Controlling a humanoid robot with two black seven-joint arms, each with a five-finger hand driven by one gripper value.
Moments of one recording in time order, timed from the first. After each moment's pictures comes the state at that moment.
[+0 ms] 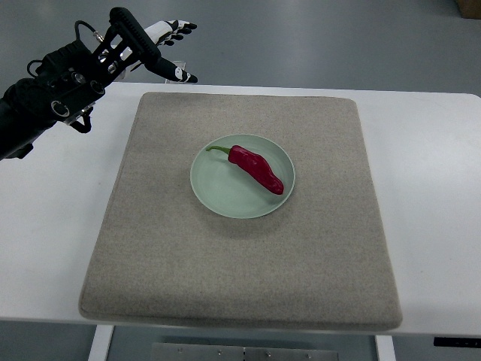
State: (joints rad) left arm -1.29 0.25 0.20 -0.43 0.28 0.04 -0.34; right arm 0.02 0.00 0.06 0.11 -0.17 0.19 0.06
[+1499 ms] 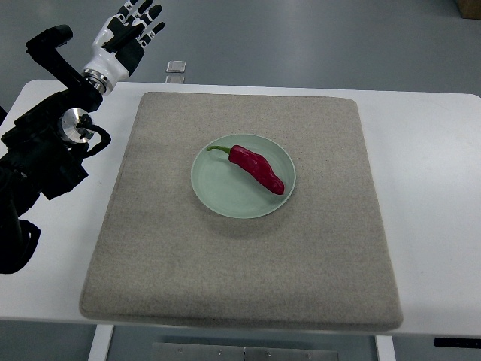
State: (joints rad) left arm -1.12 0.08 -0.15 -0.10 -0.52 -0.54 -0.33; right arm 0.02 0.00 0.06 0.11 -0.17 0.19 0.06
